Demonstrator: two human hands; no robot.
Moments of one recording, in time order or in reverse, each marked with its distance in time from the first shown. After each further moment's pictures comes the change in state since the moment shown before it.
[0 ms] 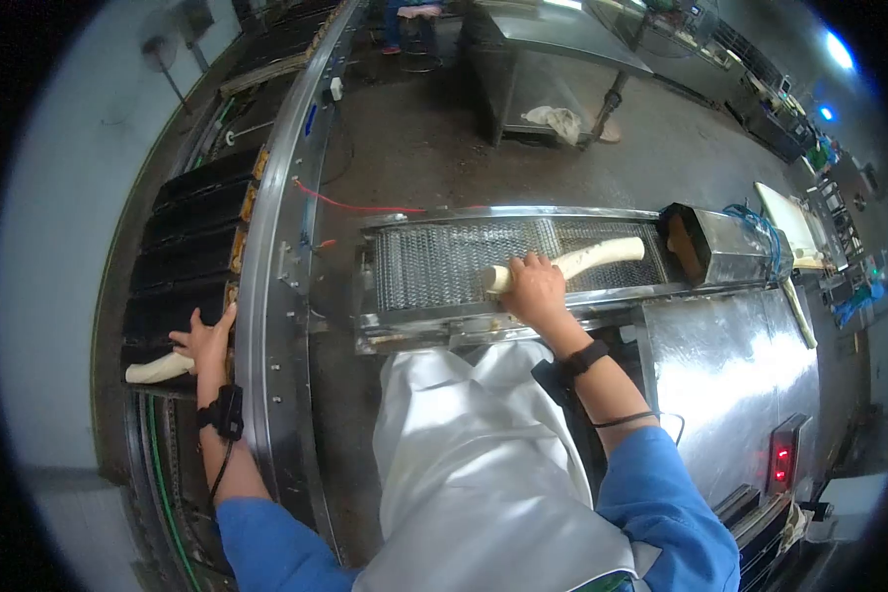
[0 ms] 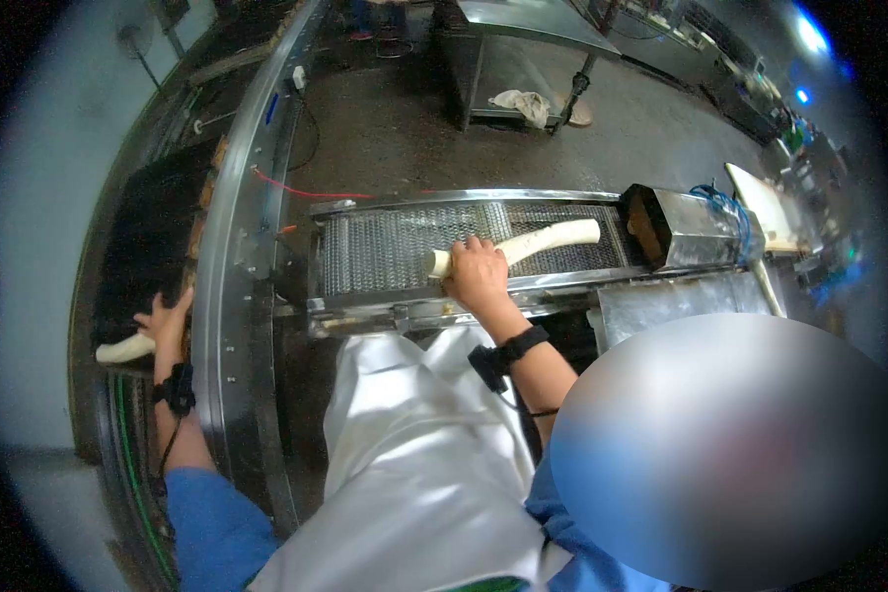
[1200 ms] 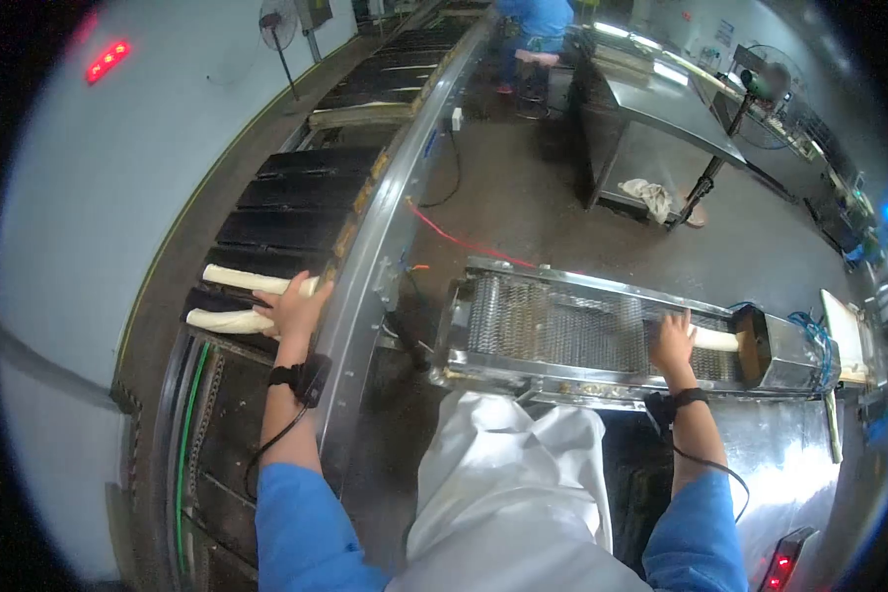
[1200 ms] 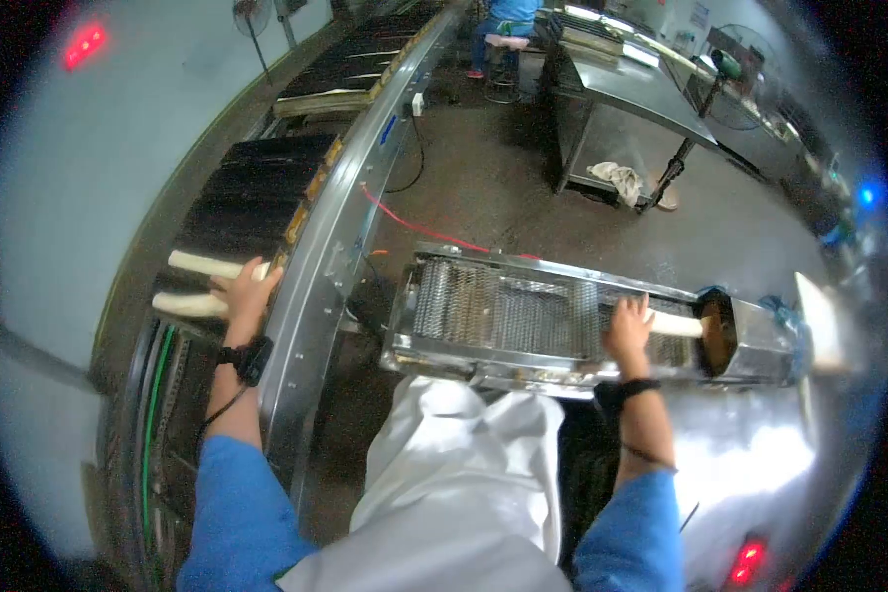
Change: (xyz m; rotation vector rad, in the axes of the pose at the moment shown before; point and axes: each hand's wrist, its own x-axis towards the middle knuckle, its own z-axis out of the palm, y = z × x) left_hand -0.020 0.036 -0.015 -0.191 0.005 0.099; right_hand 0.043 0.115 0.005 -0.315 -0.159 0.253
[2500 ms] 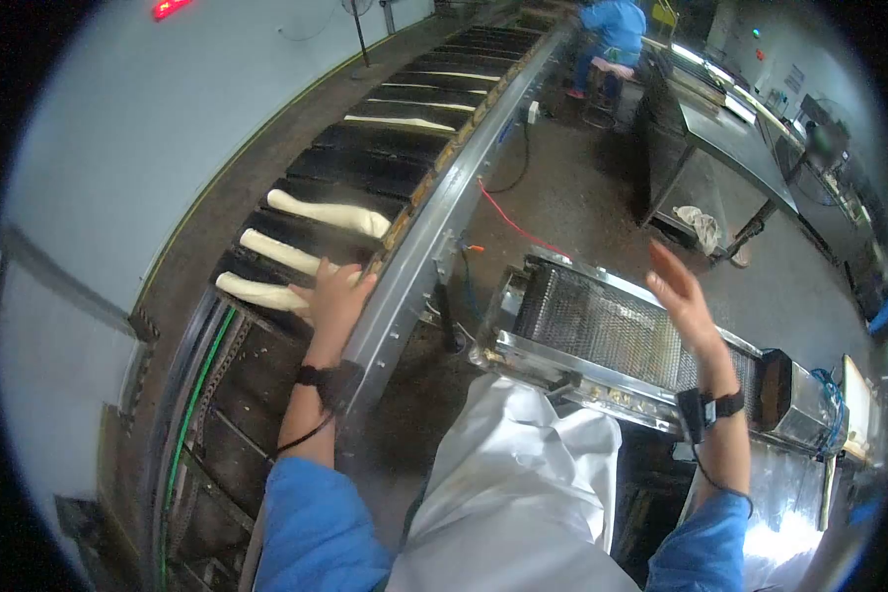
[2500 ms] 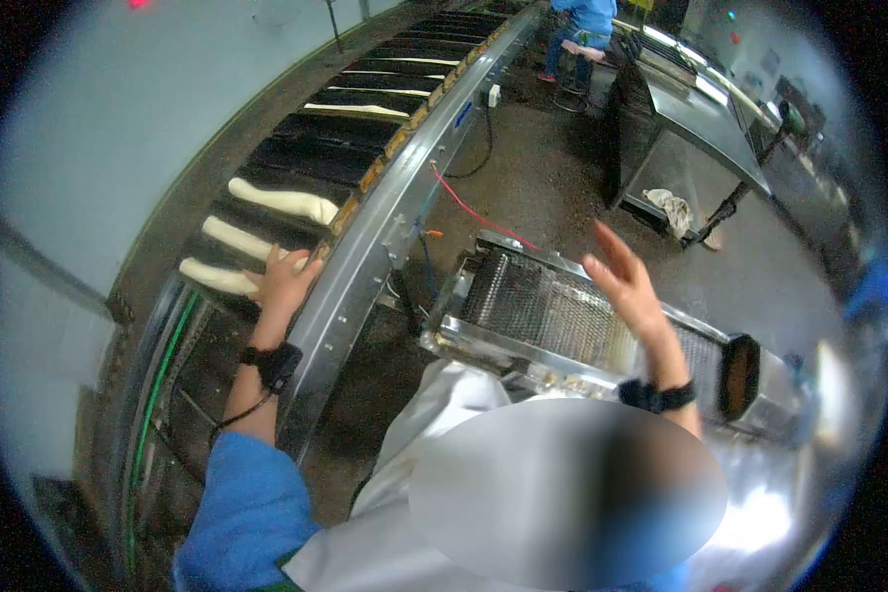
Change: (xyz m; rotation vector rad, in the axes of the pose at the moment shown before) left_hand -0.050 -0.037 -0.030 0.182 -0.049 0.052; right_hand -0.022 -0.100 -0.158 1.323 -0.199 -0.640
